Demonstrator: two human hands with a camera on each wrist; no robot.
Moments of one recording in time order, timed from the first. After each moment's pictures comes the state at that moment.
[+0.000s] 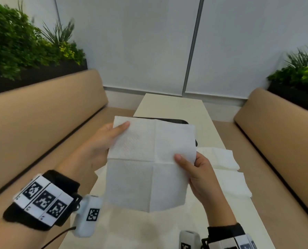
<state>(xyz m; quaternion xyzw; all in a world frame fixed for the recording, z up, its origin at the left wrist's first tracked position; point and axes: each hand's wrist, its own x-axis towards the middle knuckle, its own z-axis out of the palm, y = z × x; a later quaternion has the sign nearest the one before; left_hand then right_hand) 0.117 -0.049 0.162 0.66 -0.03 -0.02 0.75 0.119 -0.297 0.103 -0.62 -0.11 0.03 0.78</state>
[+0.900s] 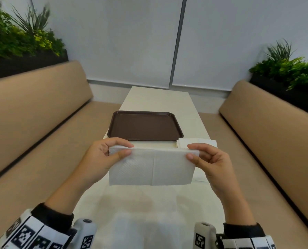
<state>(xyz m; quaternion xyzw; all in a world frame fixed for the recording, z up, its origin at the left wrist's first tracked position) 0.090 -0.088 0.115 0.72 -0.08 0.10 0.68 0.107 -0.363 0.111 -0.68 -0.12 -0.08 0.72</state>
